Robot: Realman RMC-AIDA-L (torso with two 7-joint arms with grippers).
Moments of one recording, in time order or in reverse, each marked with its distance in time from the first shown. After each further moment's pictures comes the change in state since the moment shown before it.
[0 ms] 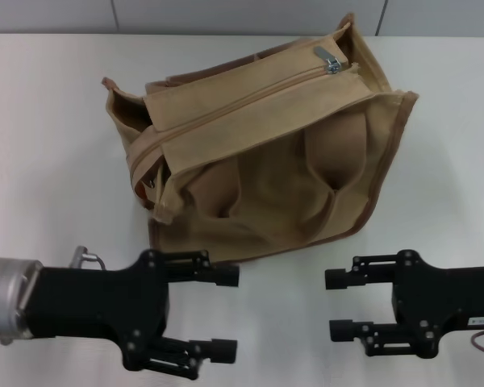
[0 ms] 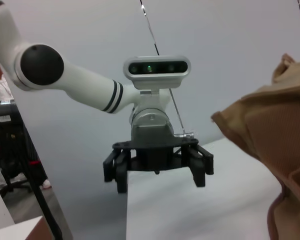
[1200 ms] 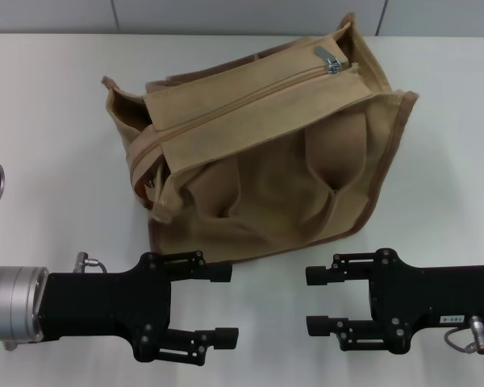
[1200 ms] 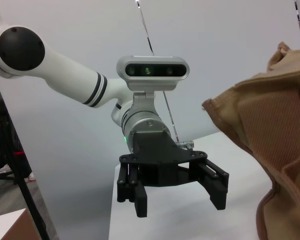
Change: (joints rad) left arm 0.026 -0.007 -0.005 -0.014 0.015 -0.121 0.016; right arm 0.011 0.036 0.005 0.015 -0.016 0.068 -0.052
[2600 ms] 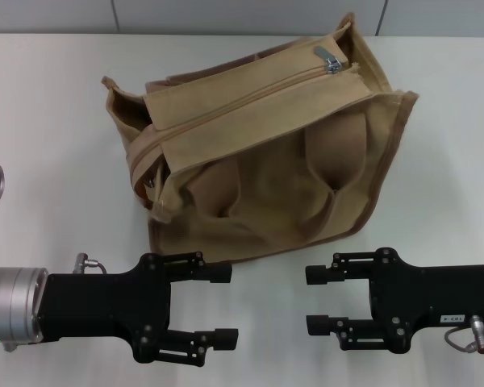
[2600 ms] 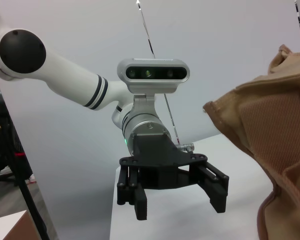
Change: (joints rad) left arm 0.002 0.000 0.001 0.000 0.000 0.002 0.000; right arm 0.000 0.000 0.000 0.000 0.005 -0.004 0.000
